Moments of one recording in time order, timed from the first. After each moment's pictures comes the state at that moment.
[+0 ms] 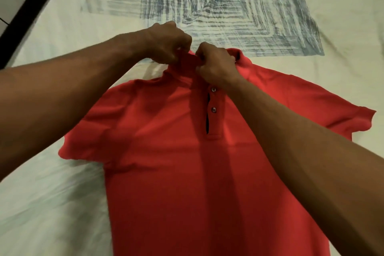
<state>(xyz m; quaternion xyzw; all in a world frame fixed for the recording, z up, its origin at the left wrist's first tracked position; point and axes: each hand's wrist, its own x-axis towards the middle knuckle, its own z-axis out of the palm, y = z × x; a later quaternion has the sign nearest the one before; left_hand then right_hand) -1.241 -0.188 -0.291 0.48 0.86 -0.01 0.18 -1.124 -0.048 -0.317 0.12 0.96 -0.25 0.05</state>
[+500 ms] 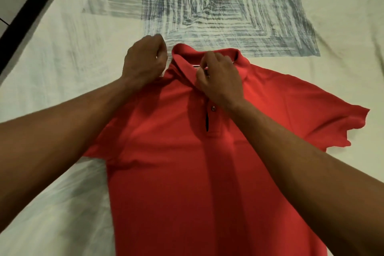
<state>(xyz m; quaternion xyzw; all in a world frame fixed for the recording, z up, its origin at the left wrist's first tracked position) -1.190 -0.233 -0.330 0.25 0.93 0.27 -0.05 -1.080 -0.058 -0.331 0.08 0.96 -0.22 -0.13</state>
